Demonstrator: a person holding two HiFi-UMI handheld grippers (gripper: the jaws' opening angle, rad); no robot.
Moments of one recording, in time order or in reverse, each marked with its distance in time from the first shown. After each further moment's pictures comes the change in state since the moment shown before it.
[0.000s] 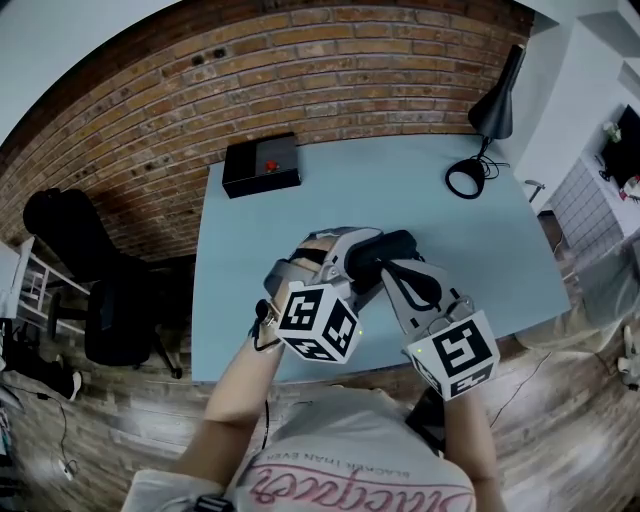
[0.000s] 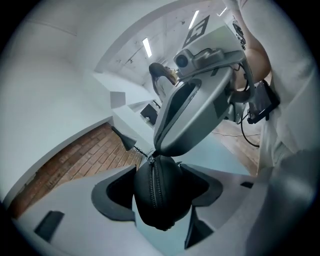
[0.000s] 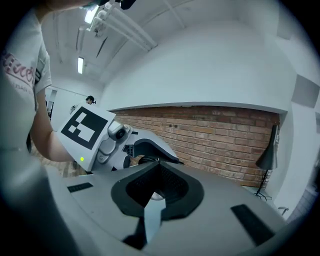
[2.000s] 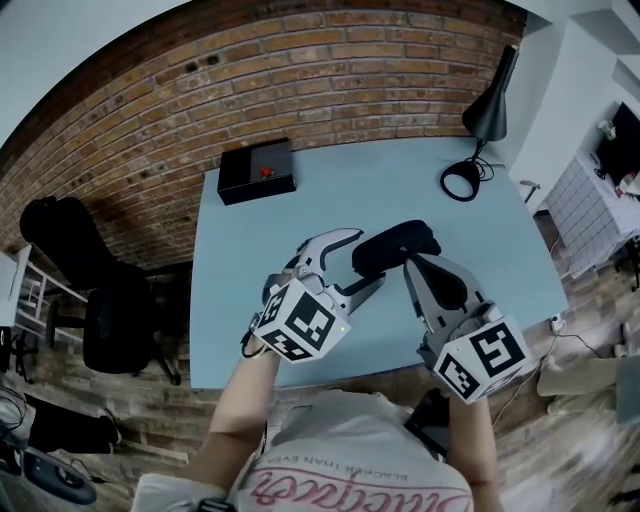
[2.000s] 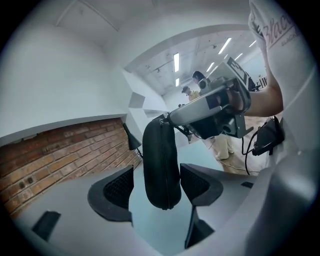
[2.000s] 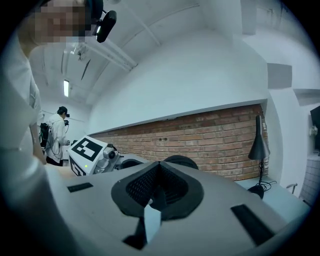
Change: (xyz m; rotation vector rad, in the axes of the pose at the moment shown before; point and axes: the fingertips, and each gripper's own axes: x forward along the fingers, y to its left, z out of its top) left arm -0.013 0.014 -0.006 -0.325 -0.135 0.012; right arm -0.029 -0.033 0.021 0.212 -0.172 -0.066
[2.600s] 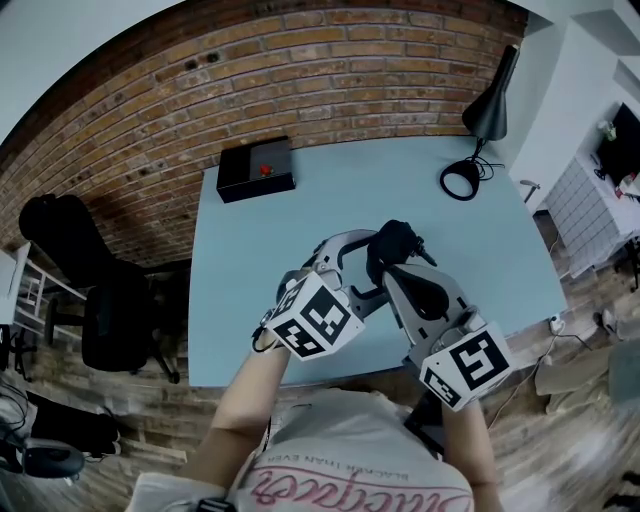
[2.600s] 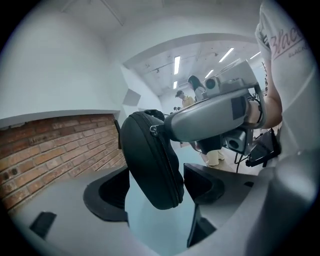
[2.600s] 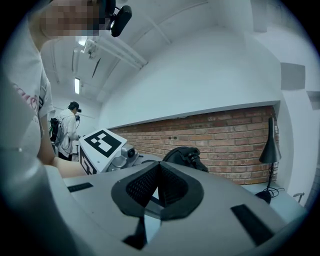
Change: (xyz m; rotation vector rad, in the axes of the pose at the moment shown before) left arm 0.018 -0.020 0.012 -0.076 -0.006 -0.114; right arm 0.008 0.032 -0.005 -0.078 0.021 0.089
